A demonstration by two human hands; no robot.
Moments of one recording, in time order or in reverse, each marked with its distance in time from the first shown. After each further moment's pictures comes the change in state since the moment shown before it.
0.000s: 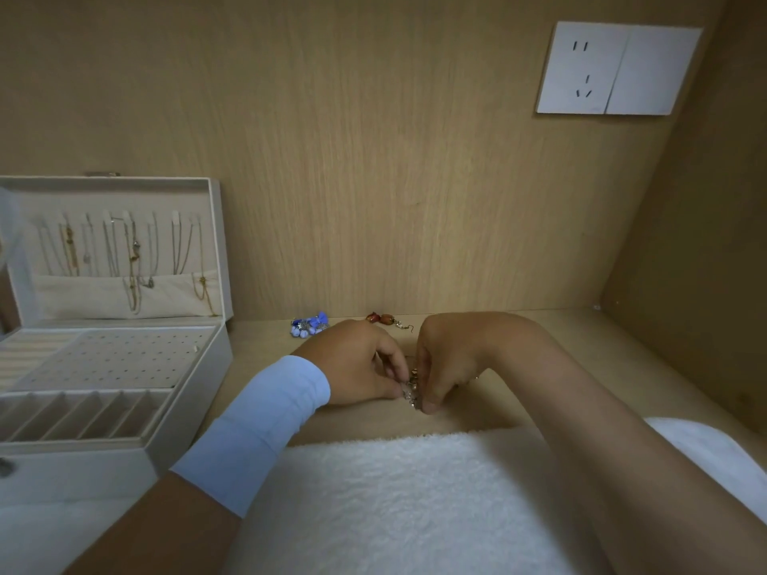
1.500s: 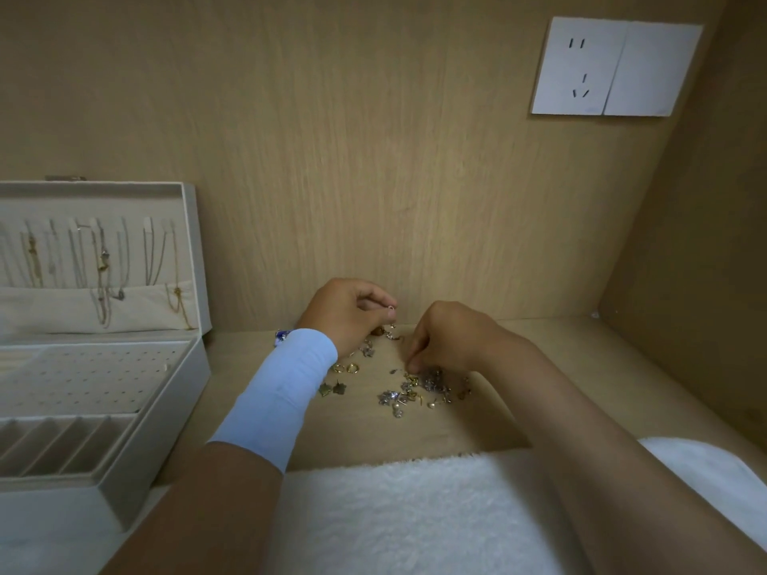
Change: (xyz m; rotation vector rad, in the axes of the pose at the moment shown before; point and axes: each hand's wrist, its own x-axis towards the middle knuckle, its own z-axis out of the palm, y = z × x) left_hand 0.059 -0.010 -0.010 -0.424 0.415 -0.155; right_hand 0.036 0.034 0.005 0.167 0.372 0.028
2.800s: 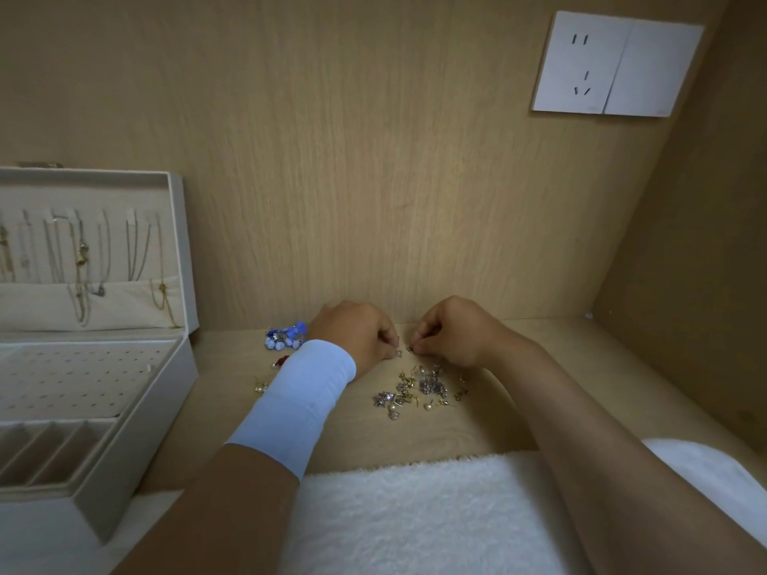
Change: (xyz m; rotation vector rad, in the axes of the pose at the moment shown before) left_hand 0.010 -0.013 0.021 0.653 -0.165 0.113; right_hand 0.016 0.029 0.008 0.196 0.100 0.022
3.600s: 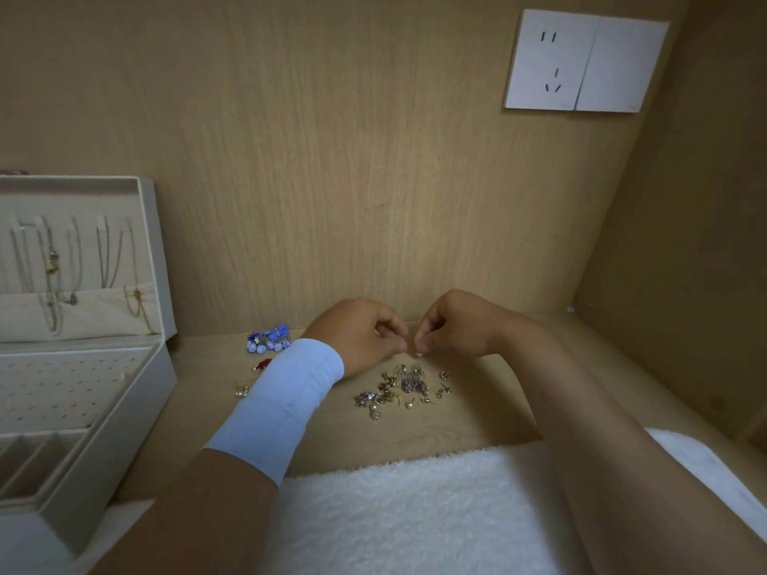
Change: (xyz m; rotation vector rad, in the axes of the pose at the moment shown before) left_hand -0.002 0.020 -0.002 -0.308 -0.035 0.078; right_hand -0.012 0.012 -0.030 0.036 -0.129 -0.047
